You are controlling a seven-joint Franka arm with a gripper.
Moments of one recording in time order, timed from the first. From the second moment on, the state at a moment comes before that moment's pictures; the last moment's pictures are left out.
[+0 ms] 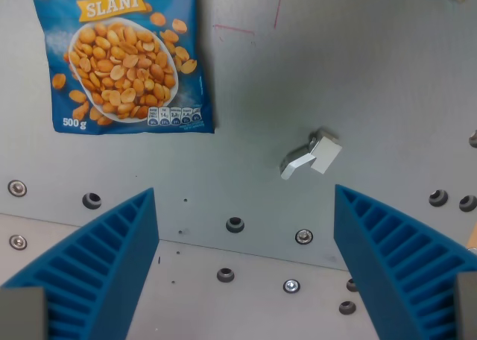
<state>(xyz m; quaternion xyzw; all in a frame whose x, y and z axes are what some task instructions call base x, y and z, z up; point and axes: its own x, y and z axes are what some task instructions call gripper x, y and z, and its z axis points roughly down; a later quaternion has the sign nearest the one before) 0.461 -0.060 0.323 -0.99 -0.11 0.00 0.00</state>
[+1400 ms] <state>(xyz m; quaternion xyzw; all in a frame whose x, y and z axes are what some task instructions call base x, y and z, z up) 0.459 -0.054 0.321 -0.99 -0.10 0.00 0.04</state>
